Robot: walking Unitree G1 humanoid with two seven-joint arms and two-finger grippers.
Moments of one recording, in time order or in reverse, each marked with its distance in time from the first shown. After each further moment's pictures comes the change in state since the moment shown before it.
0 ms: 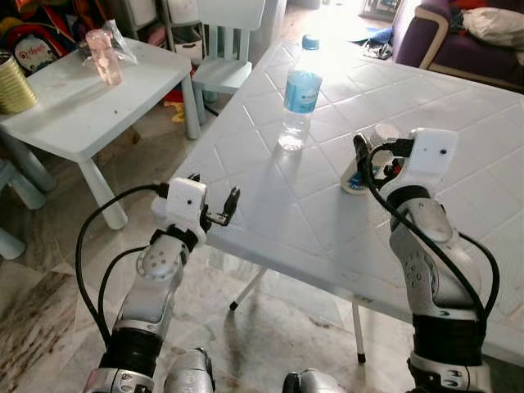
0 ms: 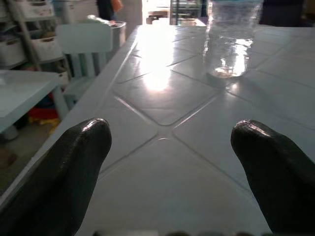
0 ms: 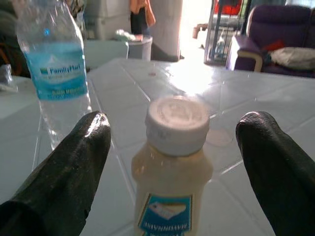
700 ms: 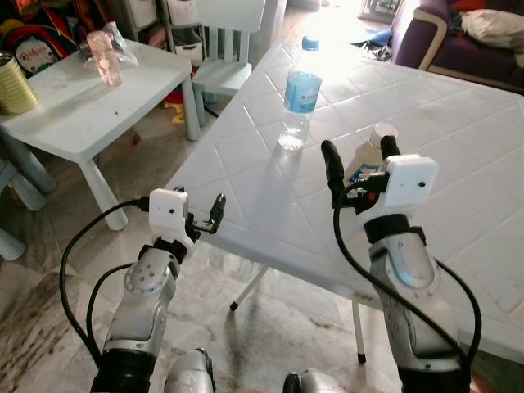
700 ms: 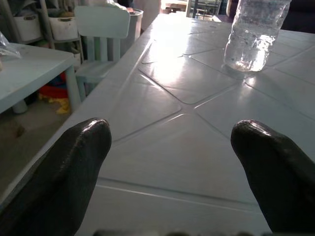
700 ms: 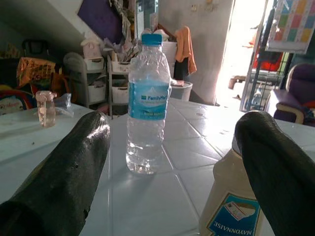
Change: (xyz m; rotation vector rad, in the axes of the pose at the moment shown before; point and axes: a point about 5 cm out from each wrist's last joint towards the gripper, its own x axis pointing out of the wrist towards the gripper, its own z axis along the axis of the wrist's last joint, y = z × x) left arm -0.019 0.008 -0.005 -0.086 0.035 0.065; right arm -0.047 0.037 -0.009 -0.033 -0.202 0.201
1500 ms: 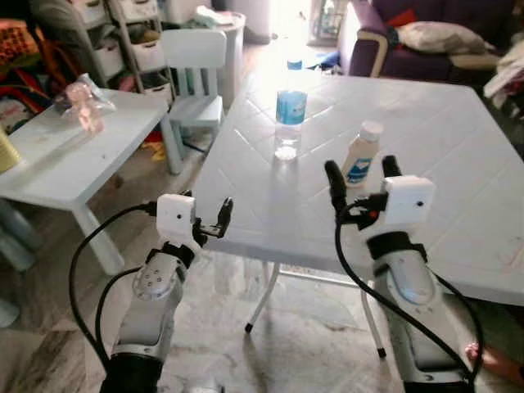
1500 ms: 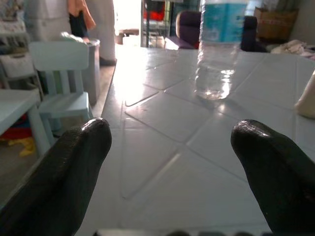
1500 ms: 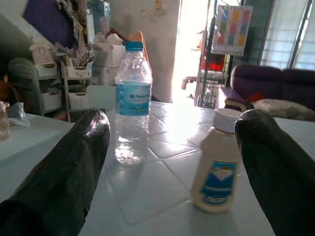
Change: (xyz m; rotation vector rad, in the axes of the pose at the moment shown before) left arm 0.006 -0.005 0.006 0.015 -0.043 -0.018; right arm -0.004 -0.001 -0.018 0.012 0.032 -0.013
